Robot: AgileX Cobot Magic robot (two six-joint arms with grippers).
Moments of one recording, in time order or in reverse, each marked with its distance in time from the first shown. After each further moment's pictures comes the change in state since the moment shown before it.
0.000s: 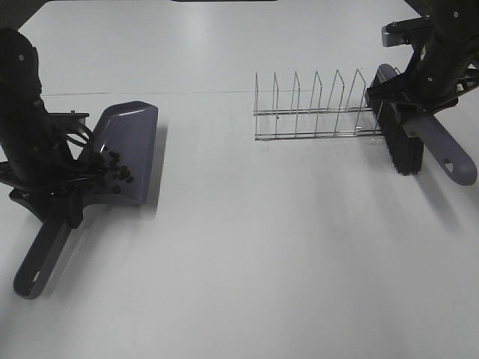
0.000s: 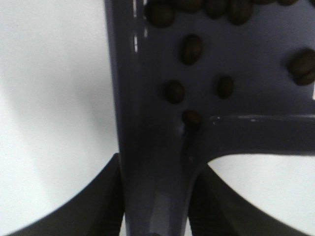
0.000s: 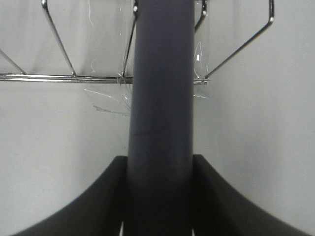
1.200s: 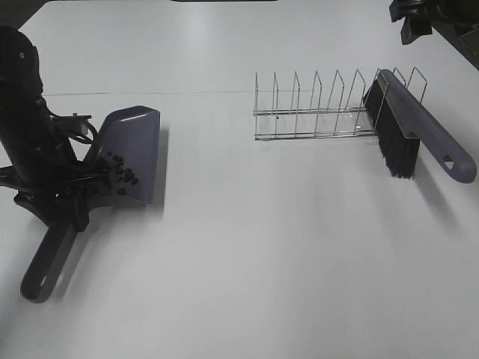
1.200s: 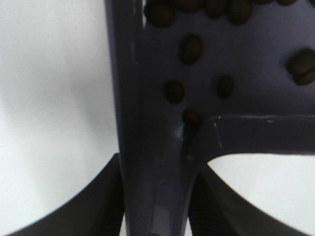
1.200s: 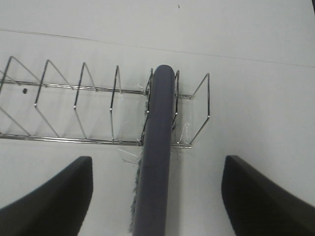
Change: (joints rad) left arm 0.000 0.008 -0.008 -0.063 0.033 0.010; right arm -0.001 -0.292 0.000 0.148 -0.013 -0.177
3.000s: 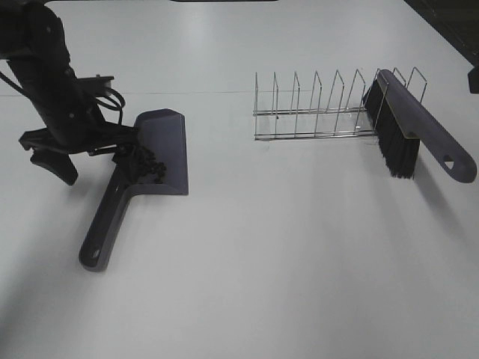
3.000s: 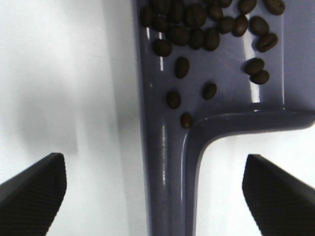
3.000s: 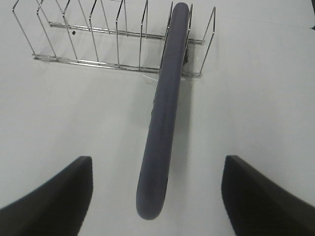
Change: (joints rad) left arm -0.027 0.065 -0.212 0.004 -0.064 -0.017; right arm 0.000 -0.658 0.605 0.099 -0.038 -0.090
